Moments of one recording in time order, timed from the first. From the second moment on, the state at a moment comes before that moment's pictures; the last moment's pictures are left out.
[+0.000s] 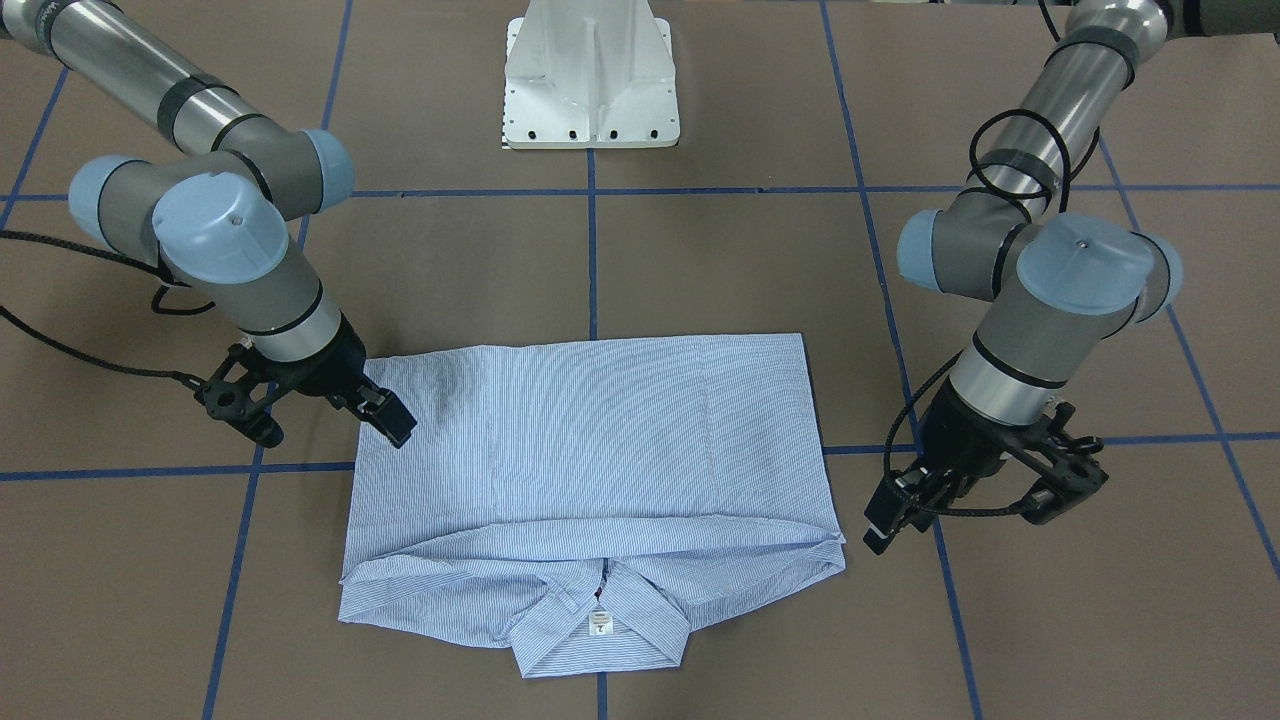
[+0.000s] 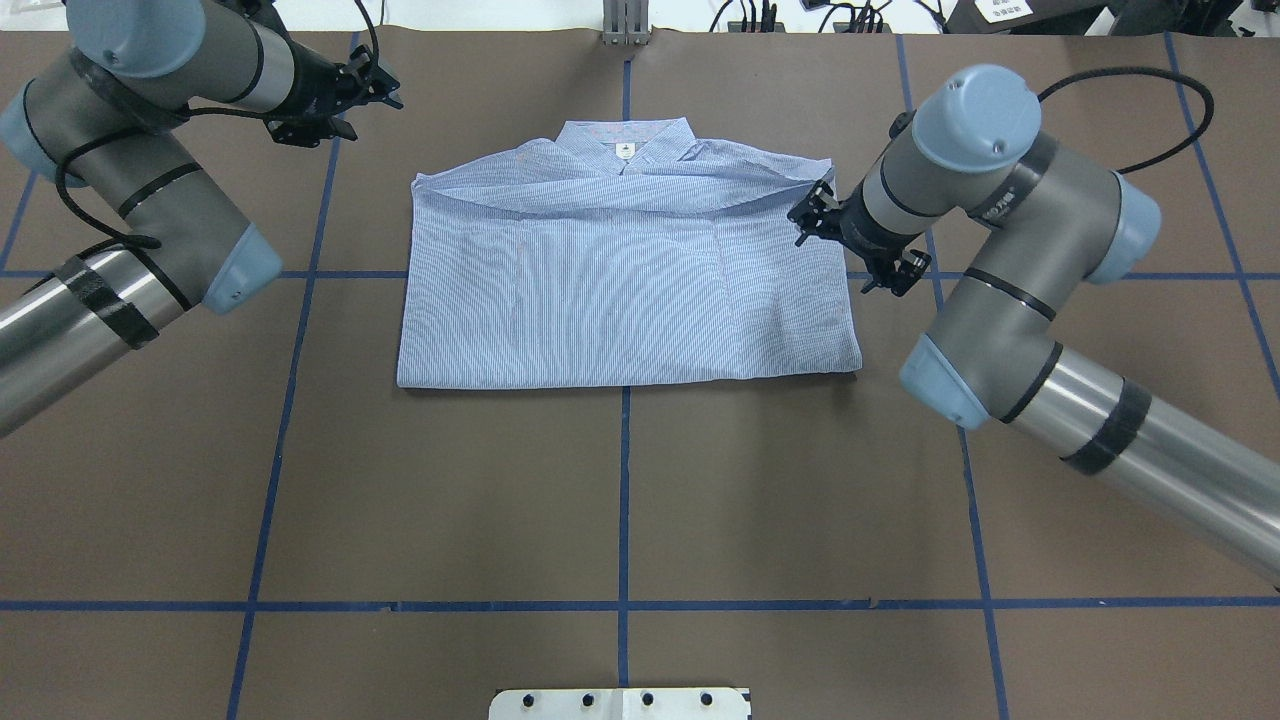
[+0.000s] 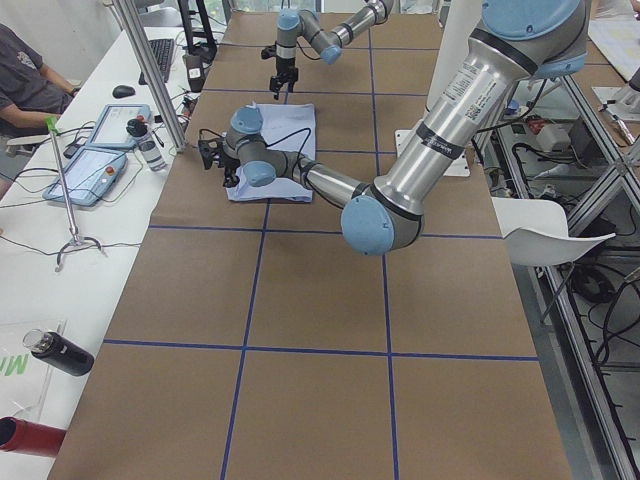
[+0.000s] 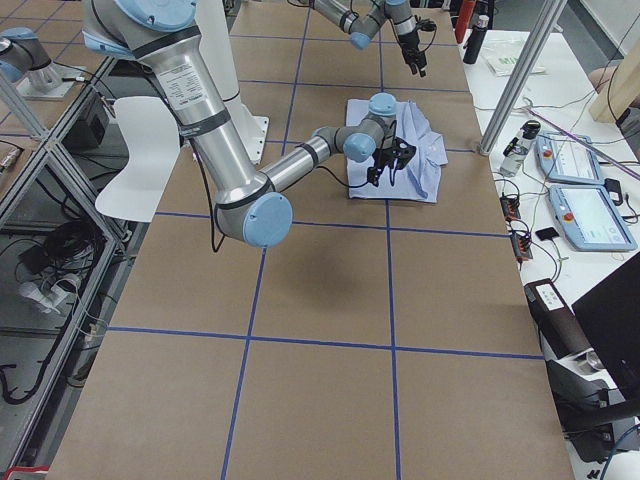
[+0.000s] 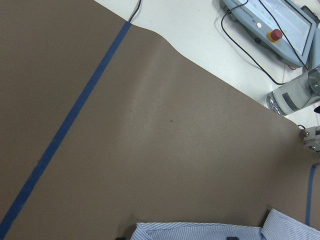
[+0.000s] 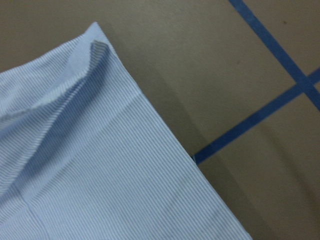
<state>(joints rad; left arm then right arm) -0.95 -2.18 -1.29 -2.31 -1.93 -1.50 0.77 -1.10 1.60 -1.30 1.99 1.69</state>
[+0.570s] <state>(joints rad) -0.95 -2.16 -1.33 -2.31 -1.93 -1.50 0.65 -1.26 1.68 -1.14 1.89 1.92</state>
